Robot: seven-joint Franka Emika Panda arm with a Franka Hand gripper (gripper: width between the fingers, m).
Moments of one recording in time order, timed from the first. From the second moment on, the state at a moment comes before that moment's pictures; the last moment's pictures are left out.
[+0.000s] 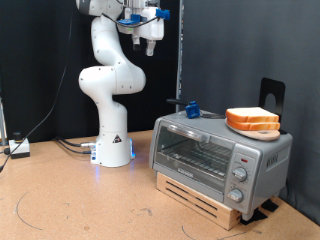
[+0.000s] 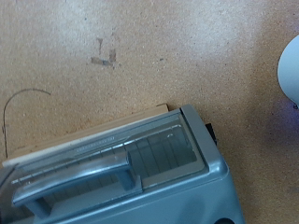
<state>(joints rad) -0.04 -0.76 0.03 -2.34 0.04 1.55 2.29</state>
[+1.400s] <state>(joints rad) 0.19 -0.68 -0.07 -2.34 0.05 1.74 1.17</state>
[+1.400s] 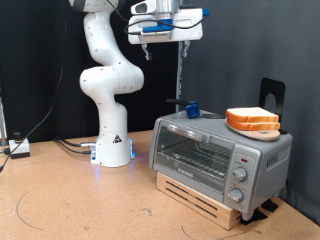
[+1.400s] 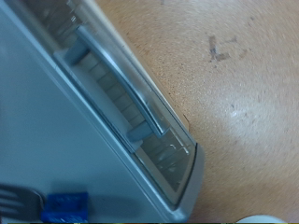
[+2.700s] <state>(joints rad) 0.29 -0.64 -0.21 -2.46 0.18 1.84 0.58</state>
